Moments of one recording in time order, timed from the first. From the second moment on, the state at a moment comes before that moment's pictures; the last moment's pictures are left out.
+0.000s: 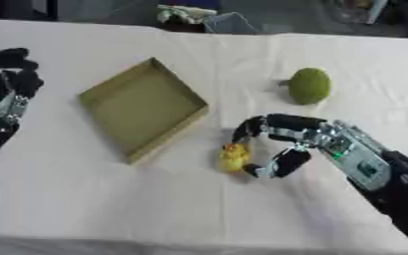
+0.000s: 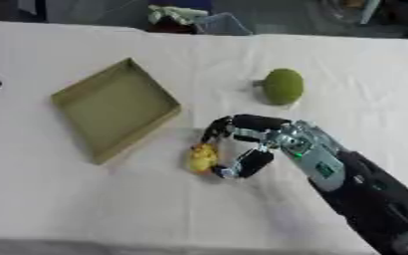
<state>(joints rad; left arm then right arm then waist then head) -0.19 0.28 0.04 -1.92 -0.17 -0.02 -0.06 -0.59 -0.47 0.54 -1.36 0.47 -0.26 0.50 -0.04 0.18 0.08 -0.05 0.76</state>
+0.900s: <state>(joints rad) -0.19 0.28 0.04 -1.92 -0.17 -0.02 -0.06 -0.62 -0.41 0.49 -1.34 0.53 -0.27 0.29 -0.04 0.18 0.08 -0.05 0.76</state>
